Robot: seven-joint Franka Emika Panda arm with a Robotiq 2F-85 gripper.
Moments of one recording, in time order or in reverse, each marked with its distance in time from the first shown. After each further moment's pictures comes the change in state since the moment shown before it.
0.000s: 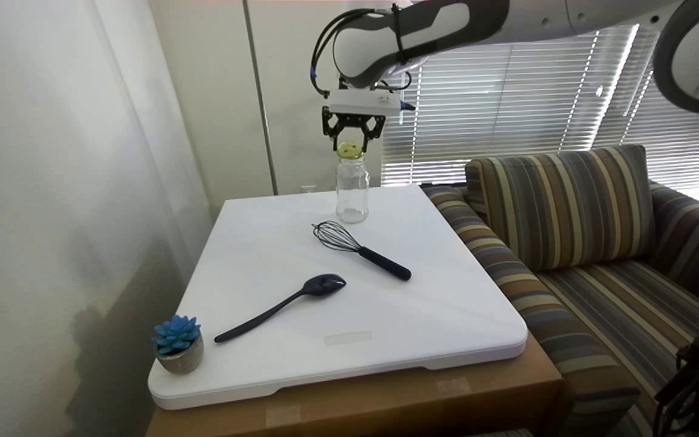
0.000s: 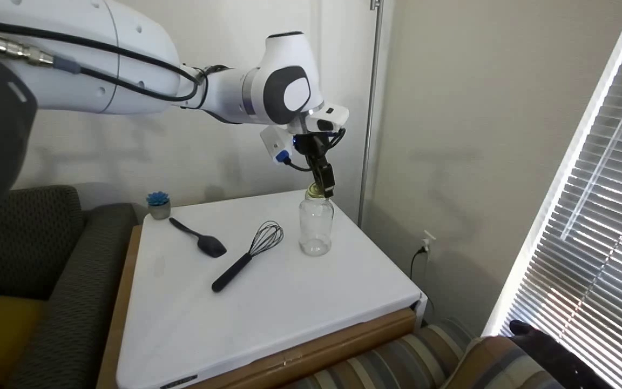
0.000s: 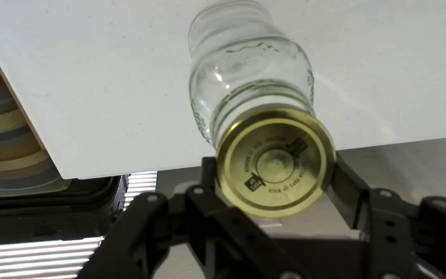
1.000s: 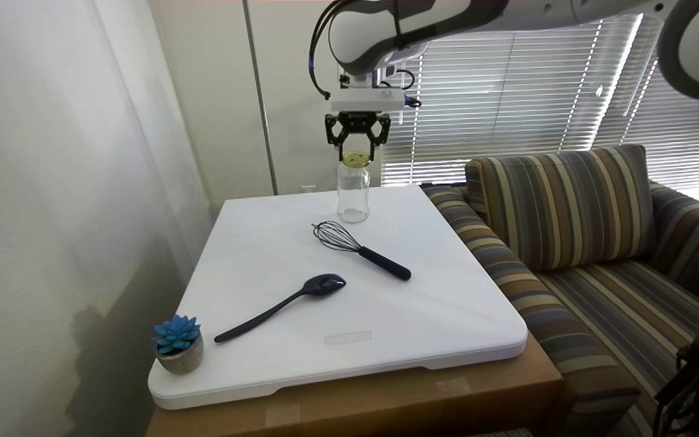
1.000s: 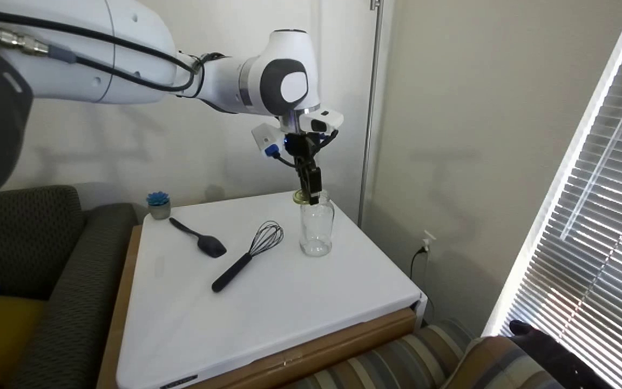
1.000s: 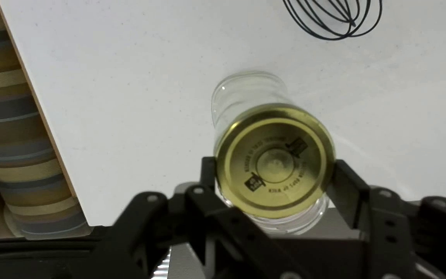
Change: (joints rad) arm -0.001 -0.023 0.040 -0.003 0.006 -0.182 -0.004
